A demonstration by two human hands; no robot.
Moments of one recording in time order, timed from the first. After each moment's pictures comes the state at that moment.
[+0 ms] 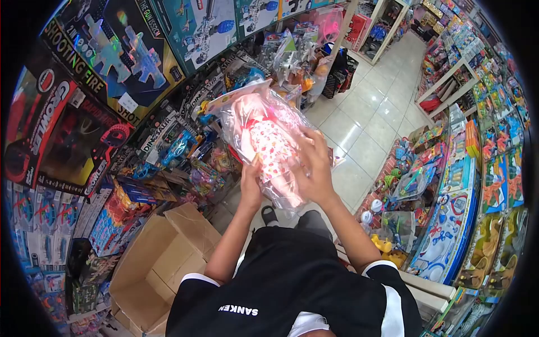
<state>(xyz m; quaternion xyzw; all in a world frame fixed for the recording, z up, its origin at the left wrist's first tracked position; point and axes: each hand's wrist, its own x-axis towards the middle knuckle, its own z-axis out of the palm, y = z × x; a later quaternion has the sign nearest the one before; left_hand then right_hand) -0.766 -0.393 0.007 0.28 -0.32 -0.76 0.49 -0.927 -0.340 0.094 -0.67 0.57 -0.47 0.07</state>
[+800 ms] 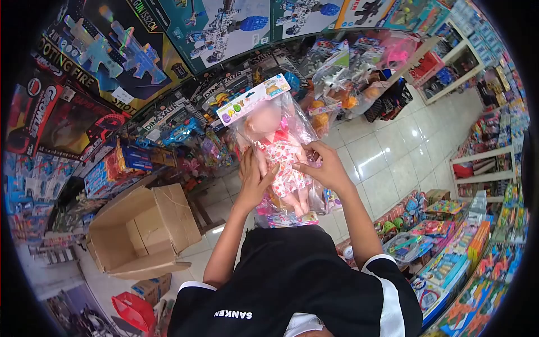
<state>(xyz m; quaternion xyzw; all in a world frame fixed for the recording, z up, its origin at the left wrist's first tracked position) -0.826 -0.443 -0.018 0.59 -0.67 -0.30 0.34 -1.054 -0.485 0.046 -0.72 0.51 -0.33 0.35</state>
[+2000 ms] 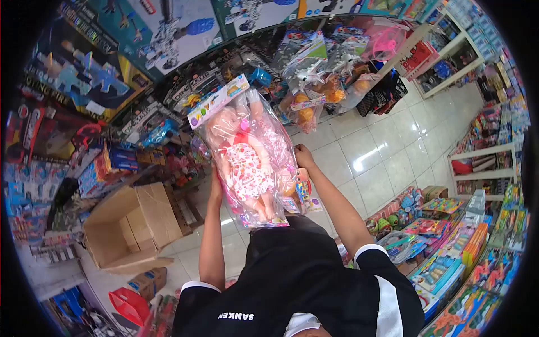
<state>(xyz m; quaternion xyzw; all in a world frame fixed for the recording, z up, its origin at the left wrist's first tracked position) -0.804 -0.439 -0.132 0.60 -0.24 -0.61 0.46 -1.124 -0.535 -0.229 -0.47 0.68 -0.25 0.50</state>
